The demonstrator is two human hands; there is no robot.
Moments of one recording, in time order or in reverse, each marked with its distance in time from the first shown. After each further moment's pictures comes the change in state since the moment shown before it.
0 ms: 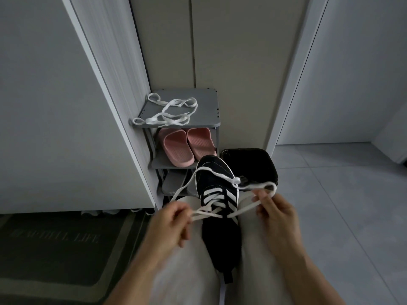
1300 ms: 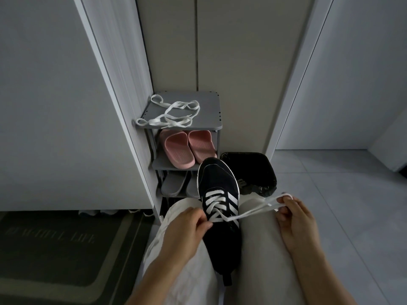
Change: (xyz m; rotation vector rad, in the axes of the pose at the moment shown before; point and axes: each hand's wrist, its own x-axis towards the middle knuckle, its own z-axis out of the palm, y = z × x) left_hand 0.015 -0.023 0.024 0.574 0.057 0.402; right_hand 0.027 0.006 -0.032 0.393 0.171 0.138
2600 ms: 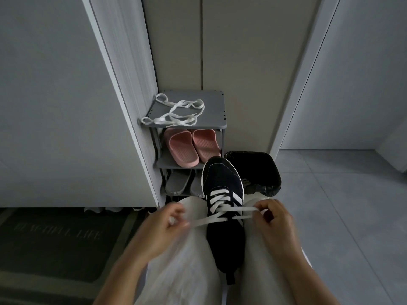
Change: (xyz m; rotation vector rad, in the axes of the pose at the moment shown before) left_hand -0.007 -0.027 -0.051 -0.050 -0.224 -0.217; right_hand -0.026 0.026 0.009 -1.052 -0.249 -0.576
